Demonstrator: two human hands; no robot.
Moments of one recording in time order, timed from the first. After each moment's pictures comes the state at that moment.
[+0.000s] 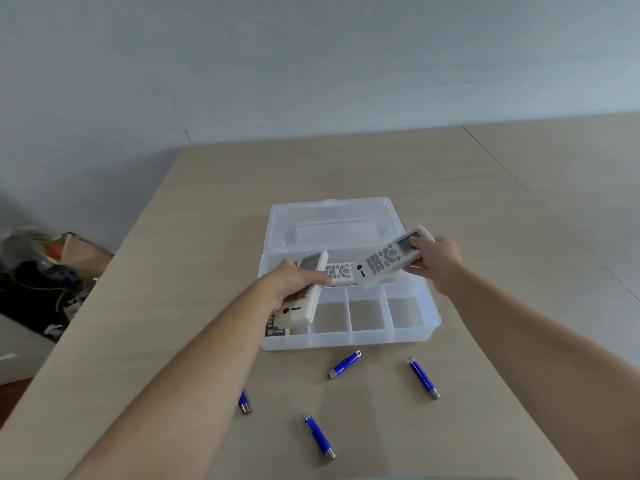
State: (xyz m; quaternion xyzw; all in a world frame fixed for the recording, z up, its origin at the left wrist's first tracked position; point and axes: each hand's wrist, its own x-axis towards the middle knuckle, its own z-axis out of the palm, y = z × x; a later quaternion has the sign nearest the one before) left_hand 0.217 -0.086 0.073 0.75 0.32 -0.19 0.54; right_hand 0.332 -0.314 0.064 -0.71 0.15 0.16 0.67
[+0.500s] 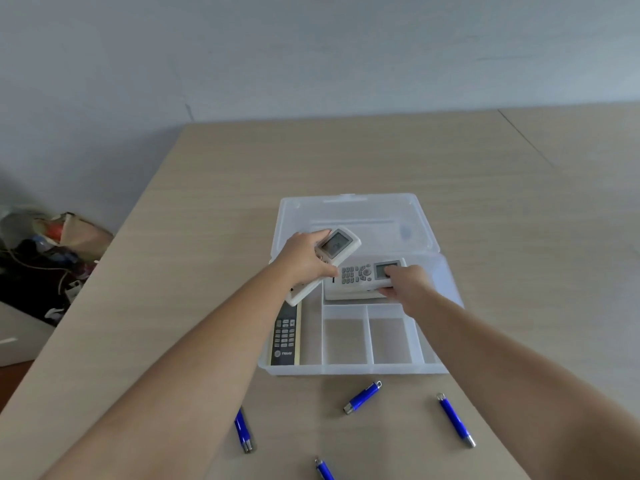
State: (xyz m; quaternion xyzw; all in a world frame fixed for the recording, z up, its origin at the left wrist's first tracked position) left_hand 0.292 -0.048 0.054 0.91 0.17 -0.08 0.37; right_hand 0.353 -0.226 0.002 -0.75 0.21 0.25 0.58
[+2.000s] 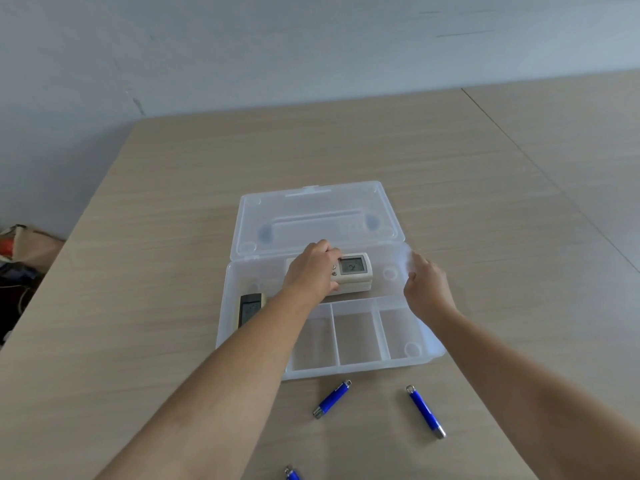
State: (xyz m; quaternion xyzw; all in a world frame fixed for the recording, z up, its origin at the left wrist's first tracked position) left_hand 0.325 -0.114 -0.003 0.99 0.01 -0.04 0.13; right_hand 0.360 -0.315 -0.027 -0.94 -0.01 0.07 0.34
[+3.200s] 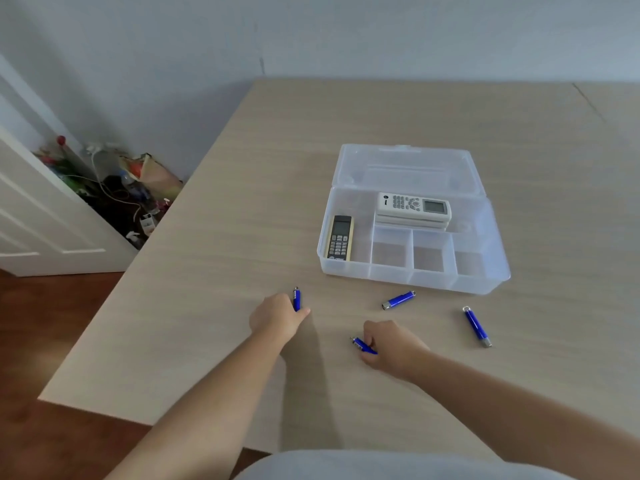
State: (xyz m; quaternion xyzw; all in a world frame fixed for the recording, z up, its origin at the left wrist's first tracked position) left_hand 0.037 -0.057 -0.040 0.87 0.44 -0.13 0.19; right_hand 0.113 -0.256 -0.036 -0.88 -0.35 0.32 0.09
